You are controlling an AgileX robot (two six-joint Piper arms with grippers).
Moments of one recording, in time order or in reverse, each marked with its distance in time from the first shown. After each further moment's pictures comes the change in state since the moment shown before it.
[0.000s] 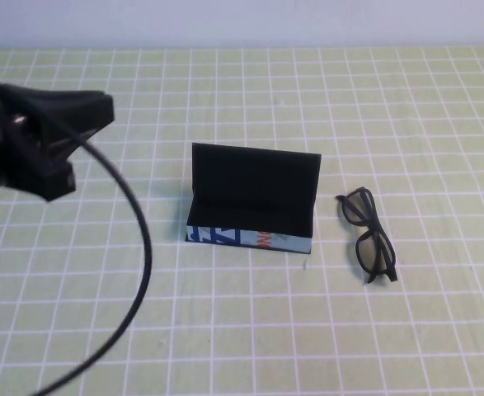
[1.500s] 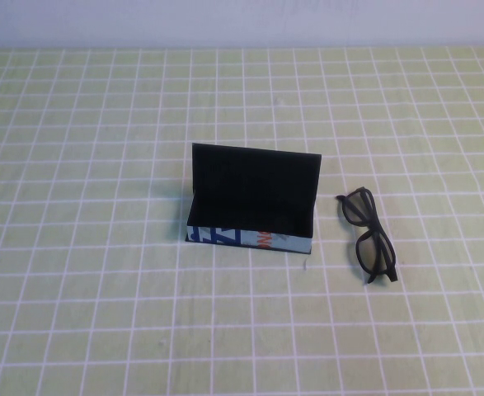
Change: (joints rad) right arm -0.002 -0.459 0.517 0.082 -0.884 -0.111; left arm 0.000 -0.925 0.878 -0.059 -0.646 -0.035
